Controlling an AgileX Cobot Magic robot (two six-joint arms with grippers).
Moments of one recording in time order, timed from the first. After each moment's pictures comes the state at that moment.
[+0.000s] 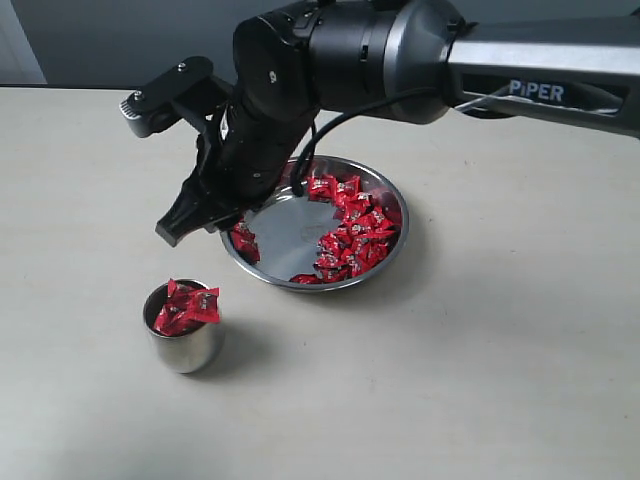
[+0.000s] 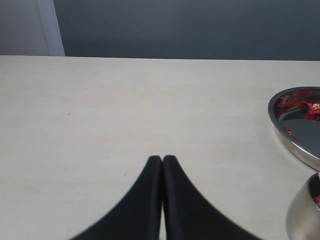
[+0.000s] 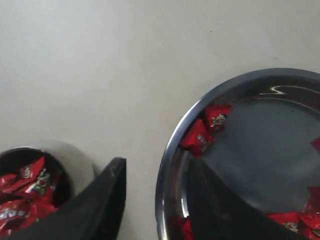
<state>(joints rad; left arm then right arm) 0.10 0.10 0.00 0.00 0.24 -0.06 0.84 2.03 -1.63 0.07 0.76 -0.18</state>
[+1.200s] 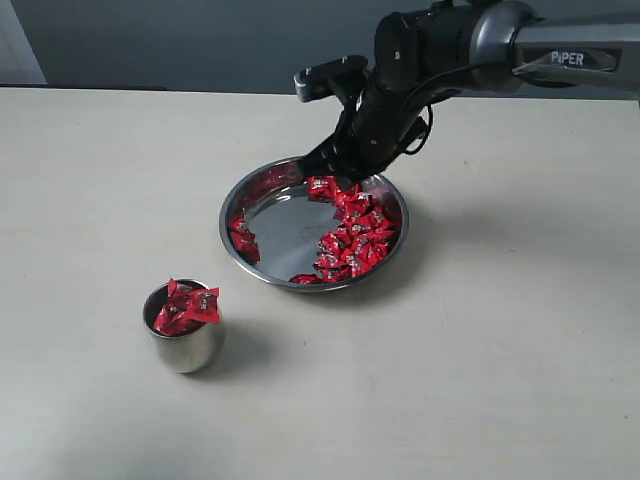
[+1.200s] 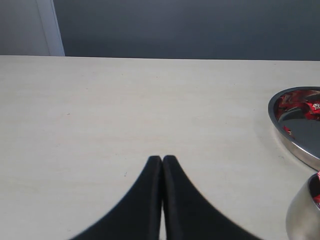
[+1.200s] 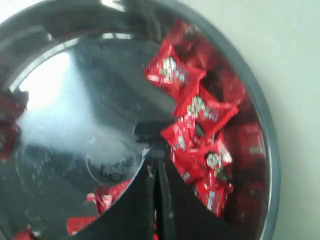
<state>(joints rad) 0.10 0.10 0.00 0.00 0.24 -0.06 0.51 2.14 -1.63 0.11 0.73 -0.12</state>
